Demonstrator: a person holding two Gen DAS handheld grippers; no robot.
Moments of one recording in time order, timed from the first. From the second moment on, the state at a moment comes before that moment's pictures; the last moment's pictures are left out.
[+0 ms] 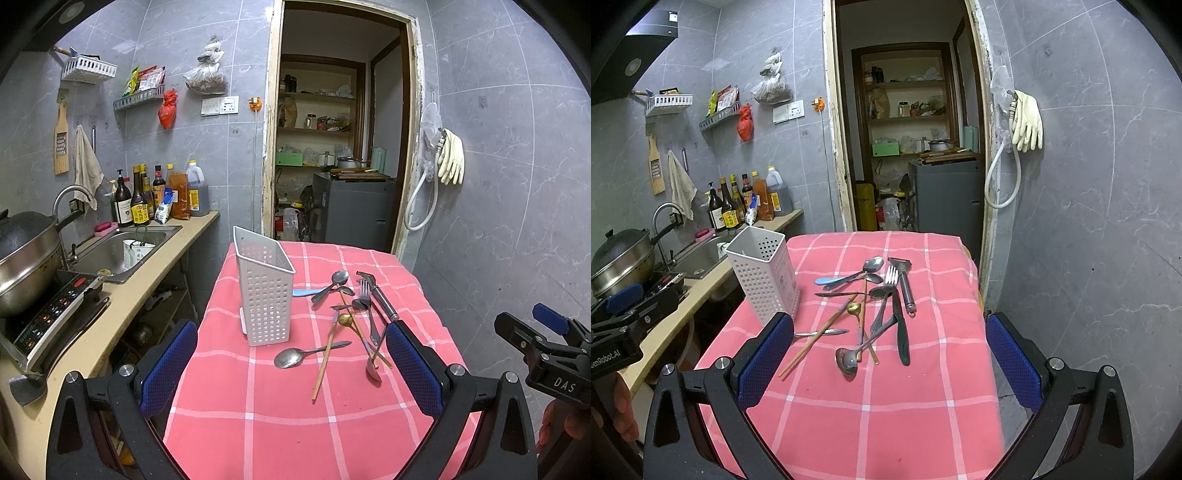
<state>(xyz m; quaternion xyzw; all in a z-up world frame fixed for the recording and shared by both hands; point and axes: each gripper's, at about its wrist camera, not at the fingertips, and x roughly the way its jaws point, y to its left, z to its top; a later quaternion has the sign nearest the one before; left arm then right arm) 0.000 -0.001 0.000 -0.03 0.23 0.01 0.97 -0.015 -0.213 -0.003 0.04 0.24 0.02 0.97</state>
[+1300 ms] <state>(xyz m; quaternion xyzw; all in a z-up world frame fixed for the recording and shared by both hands) -0.005 0.001 0.002 -0.03 0.23 0.01 0.97 -0.018 -0.202 -0.014 0.04 0.24 0.02 0.97</state>
